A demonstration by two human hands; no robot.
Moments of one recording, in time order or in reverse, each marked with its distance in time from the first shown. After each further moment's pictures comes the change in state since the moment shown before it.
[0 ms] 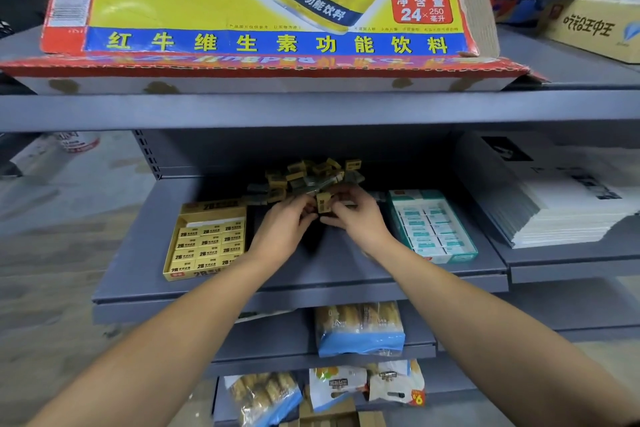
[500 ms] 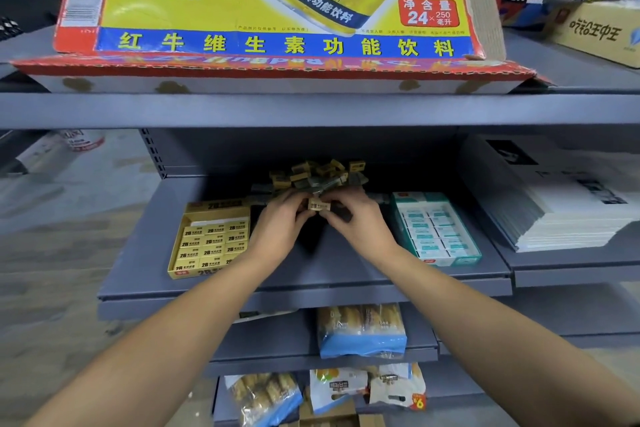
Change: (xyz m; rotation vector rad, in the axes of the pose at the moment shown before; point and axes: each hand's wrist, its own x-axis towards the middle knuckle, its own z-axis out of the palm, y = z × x) left_hand -0.002 -0.002 -0.011 -0.006 0.103 -0.002; right_hand 0.002 0.003 -0.007 -0.765 -0.066 -0.628
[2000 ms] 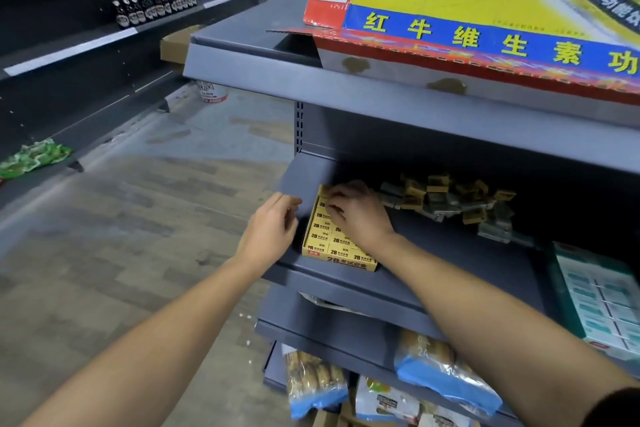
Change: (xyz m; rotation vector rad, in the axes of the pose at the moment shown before) left_hand -0.096 -0.147 -0.132 0.141 0.145 -0.402; right_hand 0.072 -0.084 0.193 -0.318 -0.416 -0.256
